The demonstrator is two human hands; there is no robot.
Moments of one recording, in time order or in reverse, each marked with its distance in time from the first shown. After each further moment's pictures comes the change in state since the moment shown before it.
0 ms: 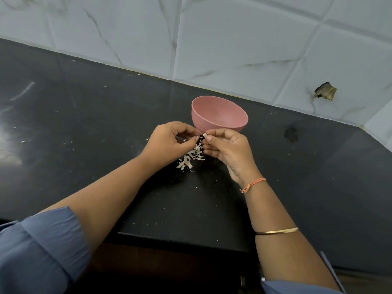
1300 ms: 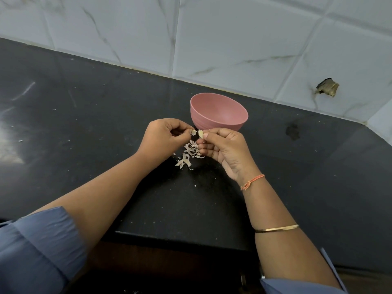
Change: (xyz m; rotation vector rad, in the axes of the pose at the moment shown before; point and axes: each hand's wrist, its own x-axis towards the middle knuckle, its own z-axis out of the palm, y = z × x) left_hand 0.003 -0.001 -0.001 0.024 0.097 -0.078; right_hand -0.005 -0.005 0.005 0.080 -0.082 0.066
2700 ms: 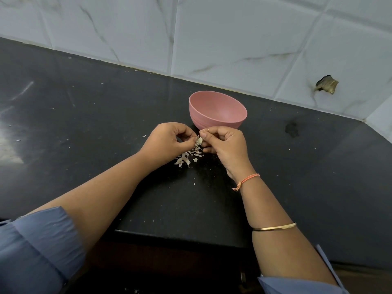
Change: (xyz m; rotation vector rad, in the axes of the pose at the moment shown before) left_hand -0.004 0.002 0.002 0.064 -0.206 0.020; right_hand 0.008 0.014 -0.004 -0.316 0.108 -0.229
